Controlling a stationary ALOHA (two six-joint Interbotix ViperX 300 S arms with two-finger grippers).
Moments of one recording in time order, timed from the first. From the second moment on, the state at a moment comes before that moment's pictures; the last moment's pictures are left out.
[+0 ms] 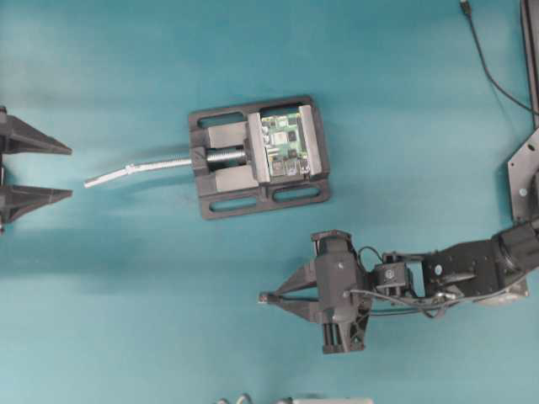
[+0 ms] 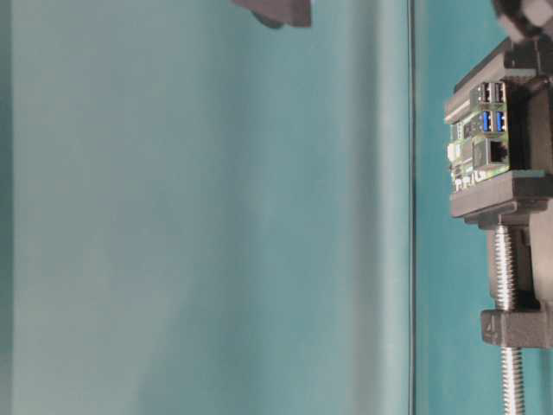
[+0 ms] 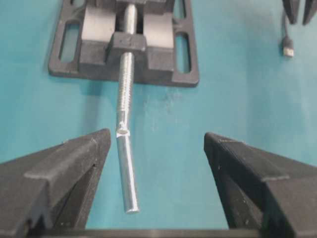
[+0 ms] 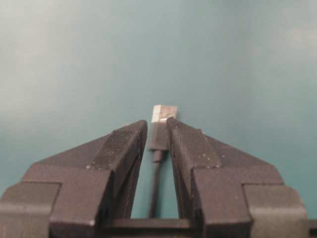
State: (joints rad) left arm 0.05 -1.12 1.47 -0.06 0.06 -0.08; right arm 0.46 0.25 0.77 0.63 -0.66 -0.26
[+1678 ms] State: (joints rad) left arm 0.05 -1.14 1.57 -0.05 -0.12 -0.06; right arm 0.52 0.36 0.70 0.87 -0.64 -0.34
